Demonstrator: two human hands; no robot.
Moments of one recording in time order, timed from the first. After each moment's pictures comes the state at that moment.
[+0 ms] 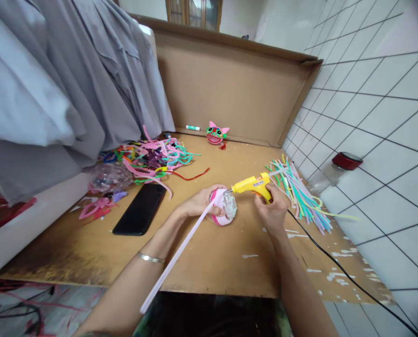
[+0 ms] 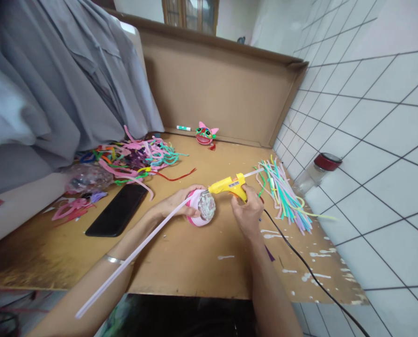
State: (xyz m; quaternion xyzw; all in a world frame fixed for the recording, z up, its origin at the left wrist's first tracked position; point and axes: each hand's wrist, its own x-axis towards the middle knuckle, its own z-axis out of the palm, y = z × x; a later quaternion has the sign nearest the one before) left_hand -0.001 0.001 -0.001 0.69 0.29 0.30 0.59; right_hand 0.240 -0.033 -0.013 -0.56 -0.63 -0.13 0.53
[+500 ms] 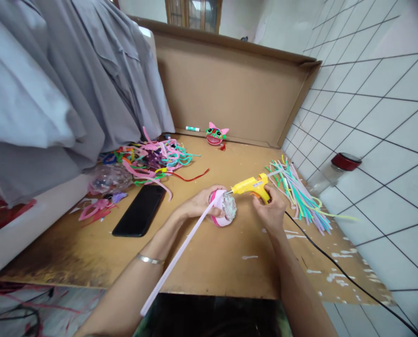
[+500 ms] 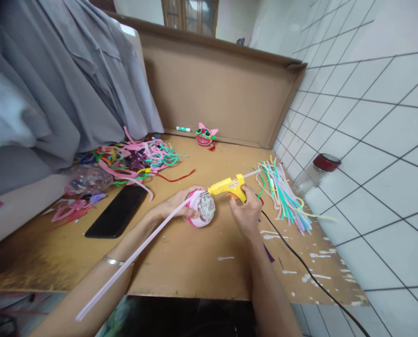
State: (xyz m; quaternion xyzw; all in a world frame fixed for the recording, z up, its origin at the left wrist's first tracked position) left_hand -0.001 0.001 0.000 0.69 0.29 0.30 0.60; right_hand 0.235 -0.032 -0.015 -0.59 -0.58 -0.03 0.56
